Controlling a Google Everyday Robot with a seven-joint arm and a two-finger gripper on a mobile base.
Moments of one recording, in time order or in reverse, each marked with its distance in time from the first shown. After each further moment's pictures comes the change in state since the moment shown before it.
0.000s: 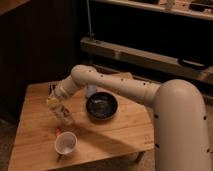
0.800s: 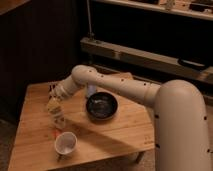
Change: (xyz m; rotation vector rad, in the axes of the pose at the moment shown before) arm 0.001 0.000 0.000 -0.001 -0.007 0.002
